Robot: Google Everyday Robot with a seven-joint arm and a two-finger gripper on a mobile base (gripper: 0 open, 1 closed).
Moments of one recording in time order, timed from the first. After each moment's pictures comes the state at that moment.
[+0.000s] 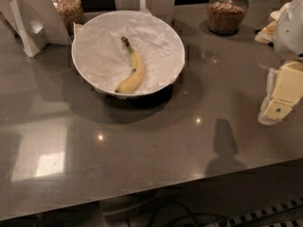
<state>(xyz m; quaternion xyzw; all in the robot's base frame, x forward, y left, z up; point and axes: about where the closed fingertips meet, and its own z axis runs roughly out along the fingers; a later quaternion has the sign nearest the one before) 0.438 -0.217 0.976 -0.60 0.78 -0.03 0.16</state>
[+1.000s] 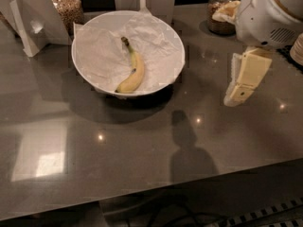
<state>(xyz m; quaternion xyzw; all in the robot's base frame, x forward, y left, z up) 0.475 -0.148 0.995 -0.69 0.68 -0.03 0.25</state>
